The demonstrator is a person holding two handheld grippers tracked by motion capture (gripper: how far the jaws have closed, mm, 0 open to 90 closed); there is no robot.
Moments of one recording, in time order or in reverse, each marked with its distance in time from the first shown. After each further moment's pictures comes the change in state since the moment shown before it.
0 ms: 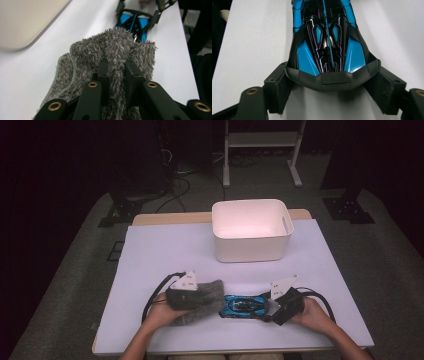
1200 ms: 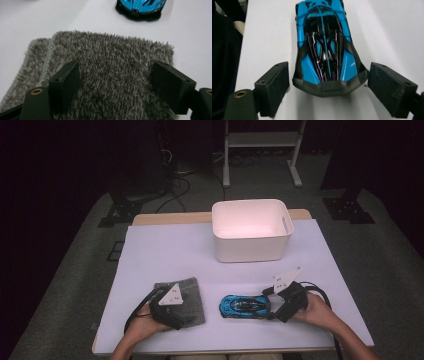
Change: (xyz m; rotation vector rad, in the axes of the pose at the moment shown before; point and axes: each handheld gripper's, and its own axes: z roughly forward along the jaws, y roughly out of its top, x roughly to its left) left arm -0.008 -0.065 -0.027 0.146 0.152 -0.032; right arm -0.005 0.011 -0.019 -0.001 0.041 0.058
